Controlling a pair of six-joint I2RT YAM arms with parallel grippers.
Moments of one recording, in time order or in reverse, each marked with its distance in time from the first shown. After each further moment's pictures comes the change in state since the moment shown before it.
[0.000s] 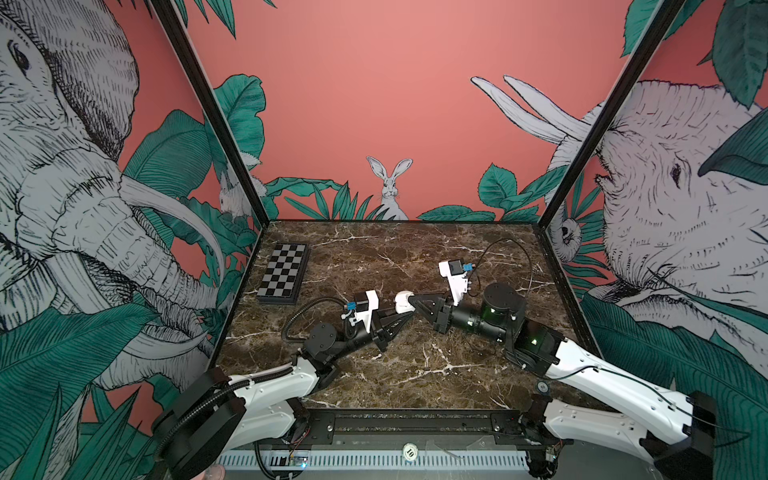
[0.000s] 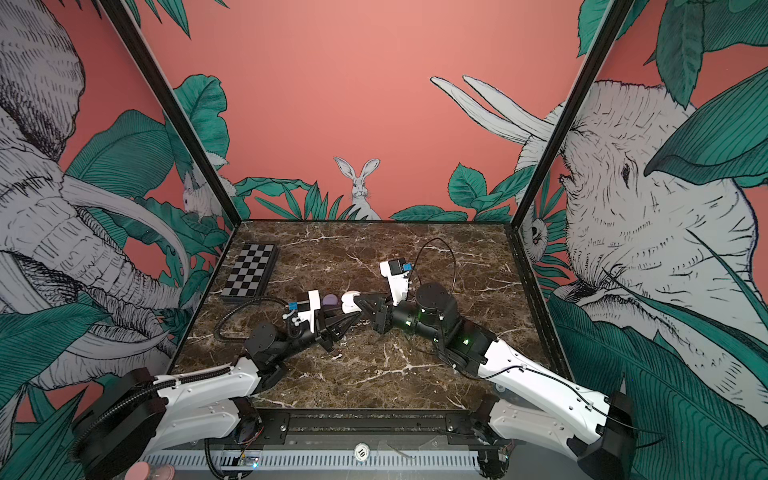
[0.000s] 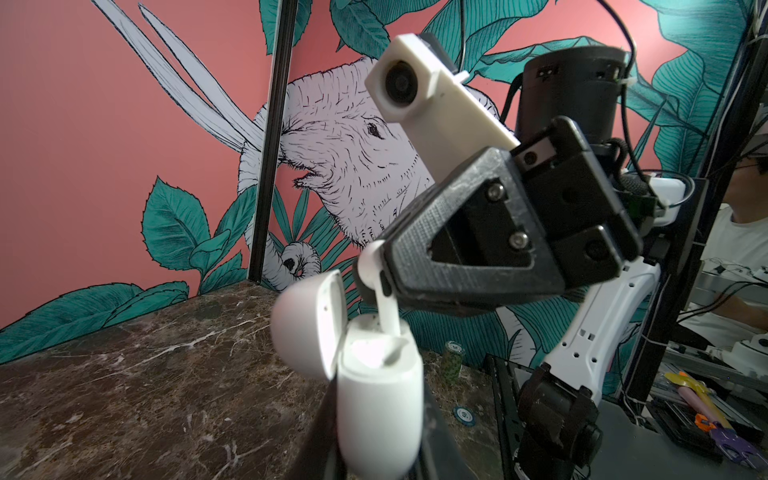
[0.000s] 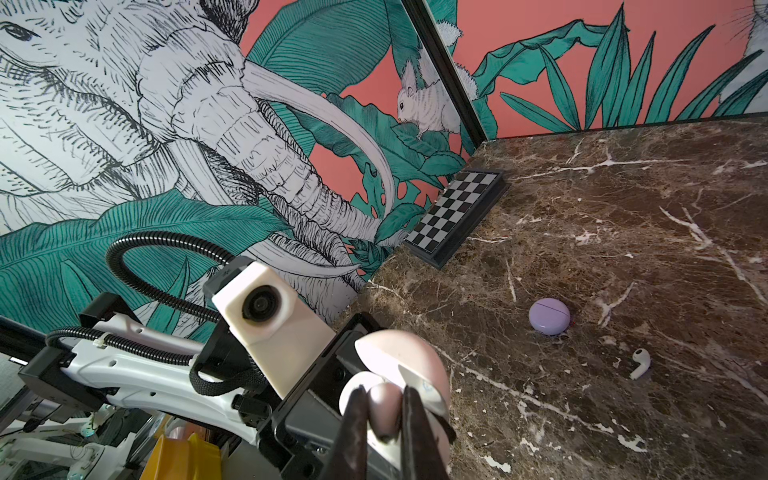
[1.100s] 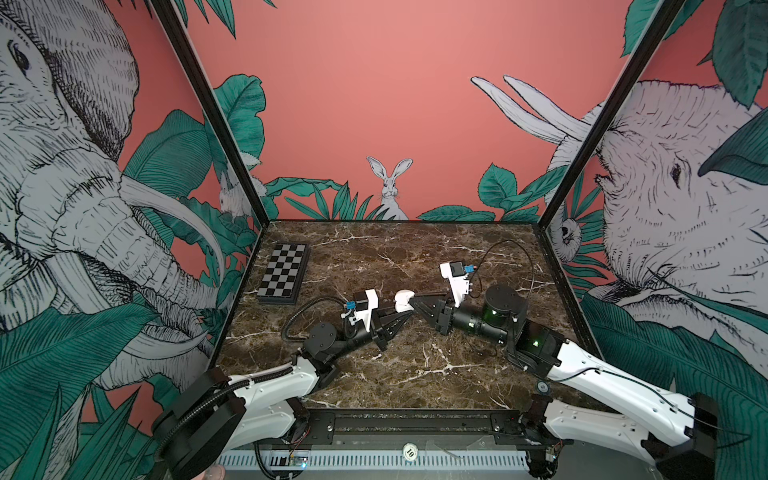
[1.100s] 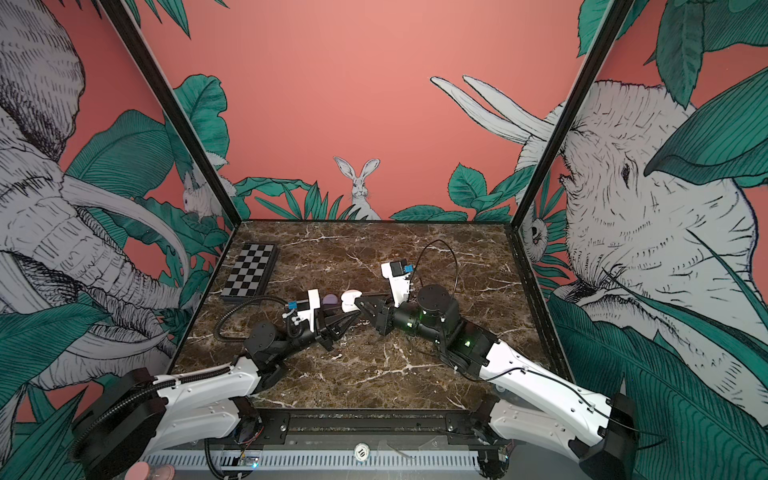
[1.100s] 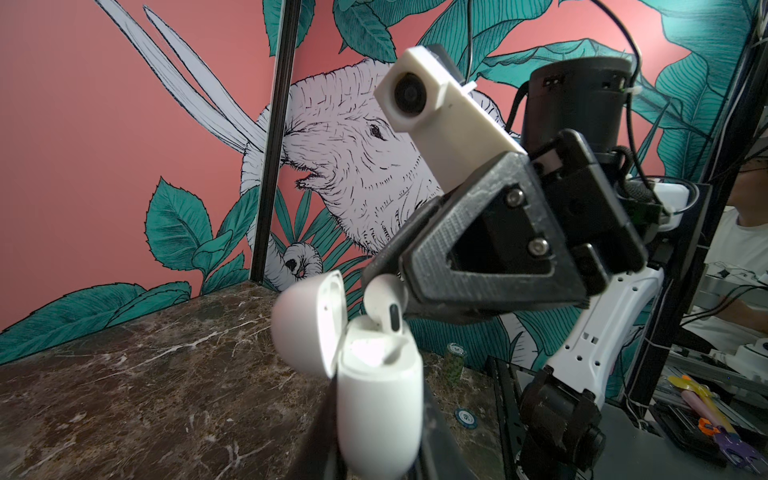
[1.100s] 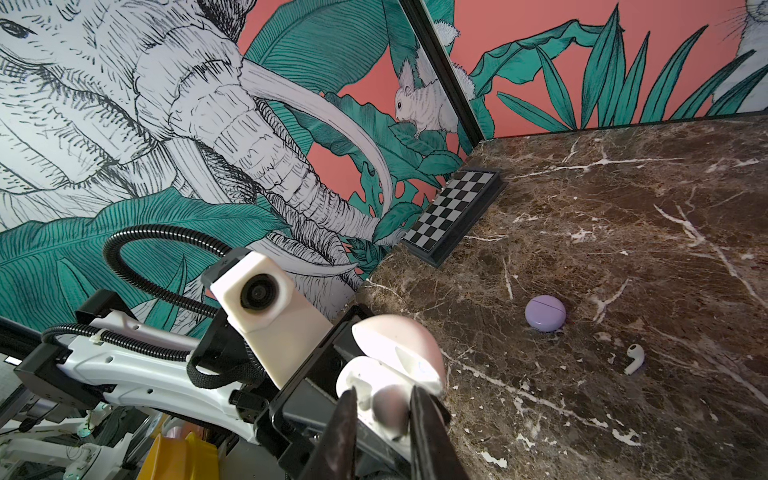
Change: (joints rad) left arm 0.000 0.000 0.003 -0.002 0.000 -0.004; right arm 0.002 -0.014 -0.014 -0.002 0.008 0.000
